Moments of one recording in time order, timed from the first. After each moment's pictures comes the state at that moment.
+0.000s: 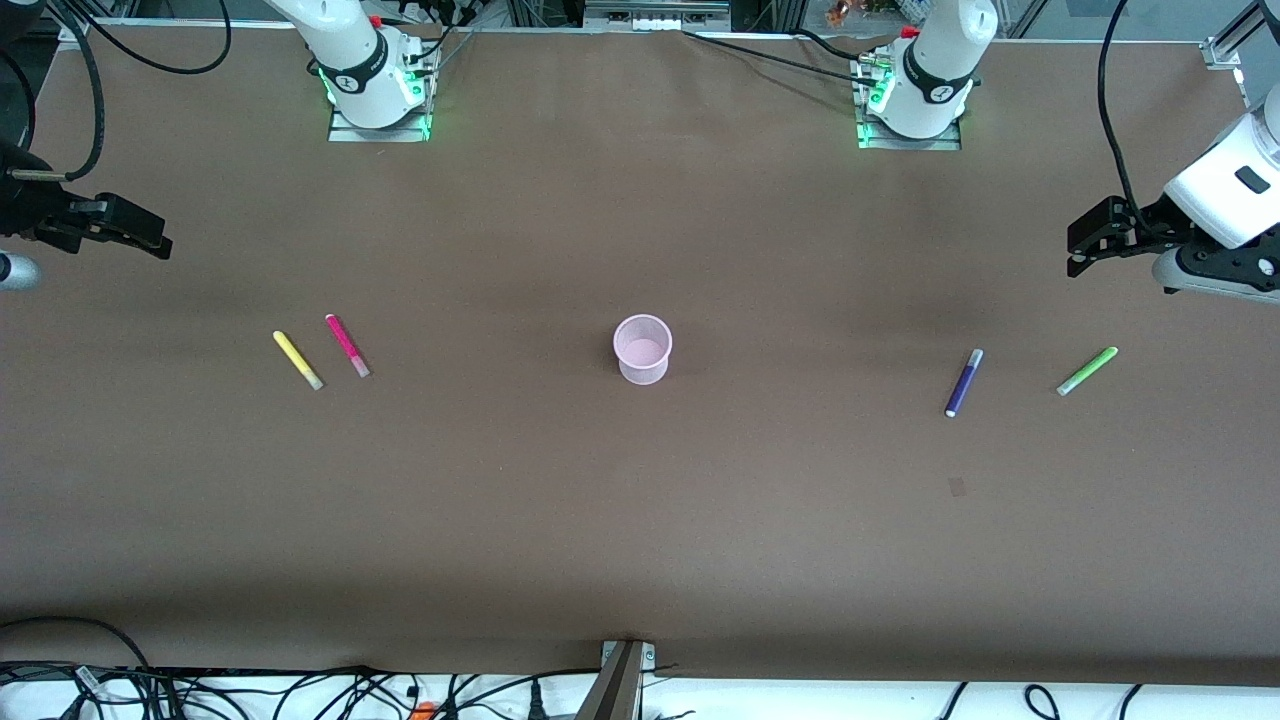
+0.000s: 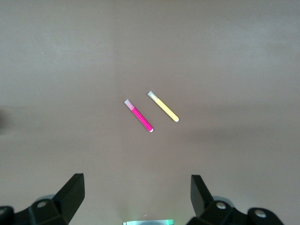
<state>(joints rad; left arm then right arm) -0.08 0.08 0.01 -1.49 0.04 1.58 0.12 0.08 0.11 -0.07 -1.43 -0.02 1.46 0.06</state>
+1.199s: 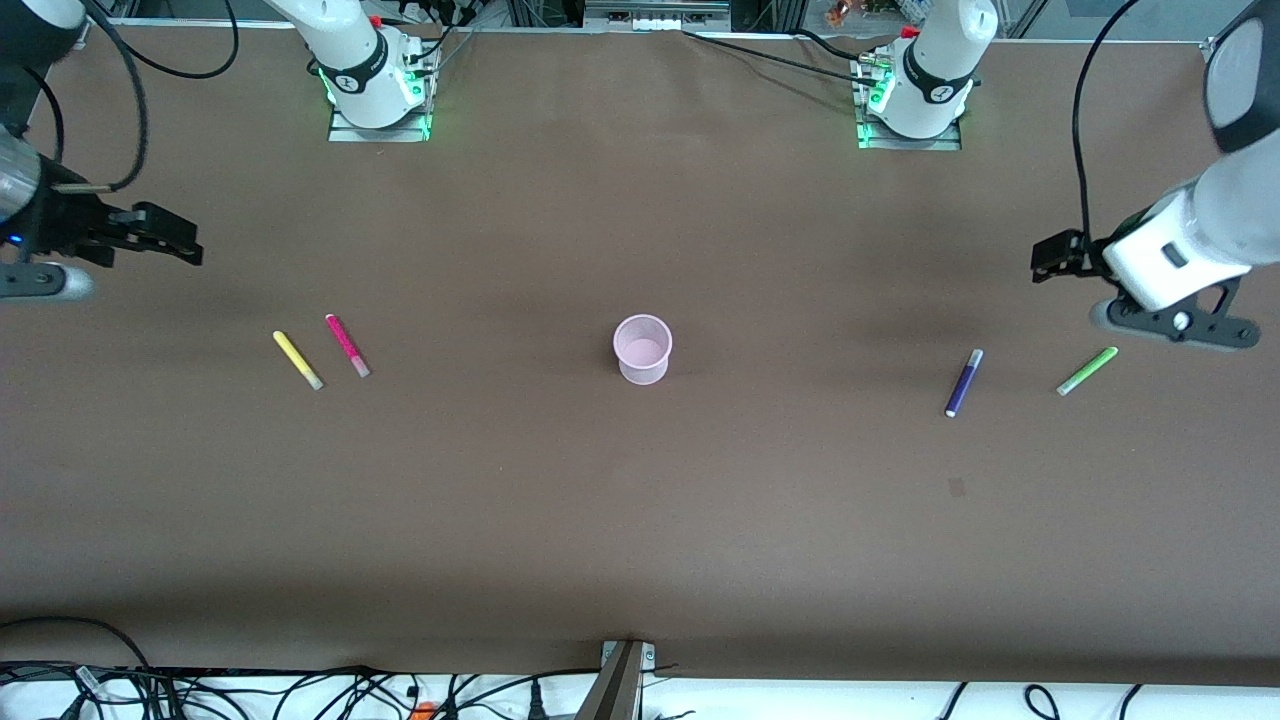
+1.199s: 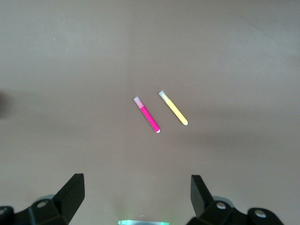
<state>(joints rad) -0.08 0.21 0.02 -1.50 0.04 1.47 0.13 0.09 0.13 -0.04 -1.49 0.00 1.50 -0.05</state>
